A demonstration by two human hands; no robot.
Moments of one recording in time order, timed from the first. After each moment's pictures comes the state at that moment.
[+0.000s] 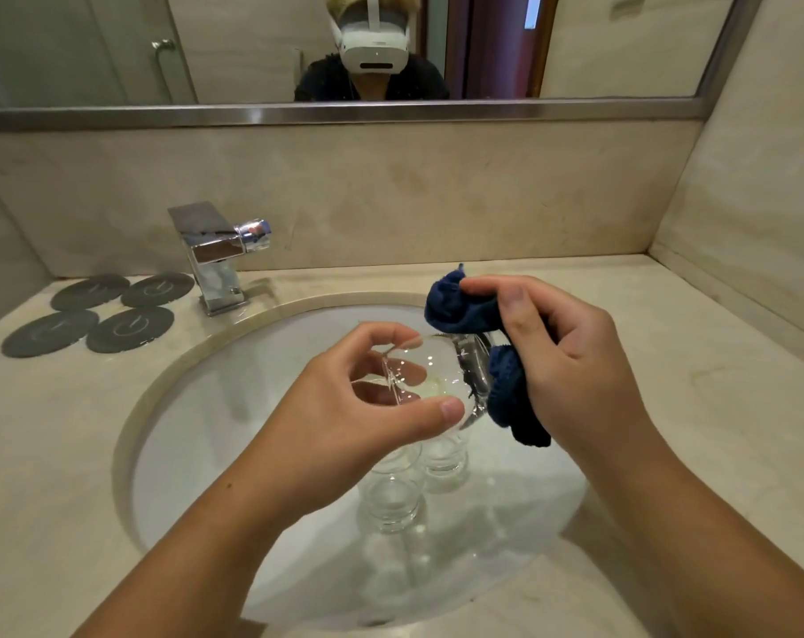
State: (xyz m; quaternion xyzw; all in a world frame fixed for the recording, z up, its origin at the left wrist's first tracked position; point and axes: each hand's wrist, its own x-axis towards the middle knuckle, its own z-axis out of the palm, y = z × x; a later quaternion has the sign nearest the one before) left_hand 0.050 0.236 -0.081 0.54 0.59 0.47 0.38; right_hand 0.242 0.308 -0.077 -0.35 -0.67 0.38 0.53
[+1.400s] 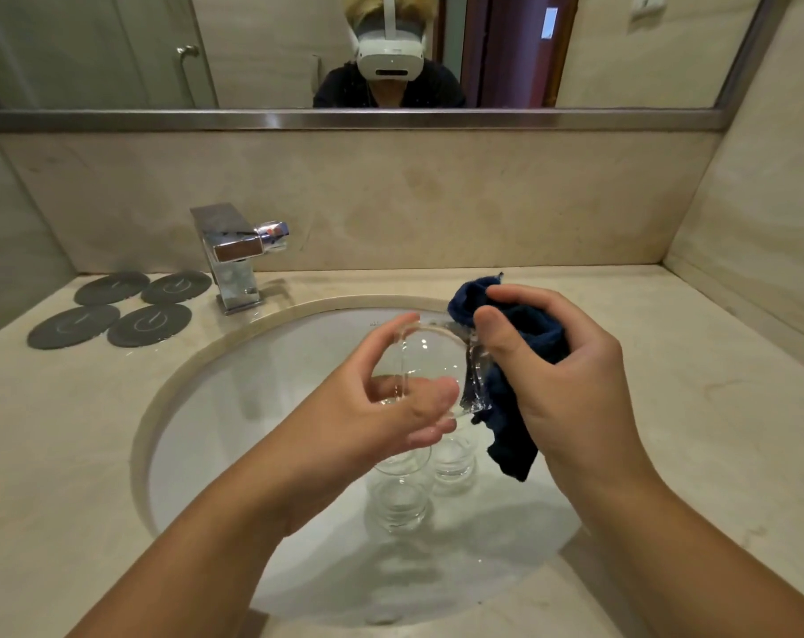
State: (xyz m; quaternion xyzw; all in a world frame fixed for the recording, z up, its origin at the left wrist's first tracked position) left_hand 0.052 0.235 -0.080 0.45 0.50 0.50 0.54; right_hand 0.226 0.298 -0.083 -0.37 -0.59 0.42 0.59
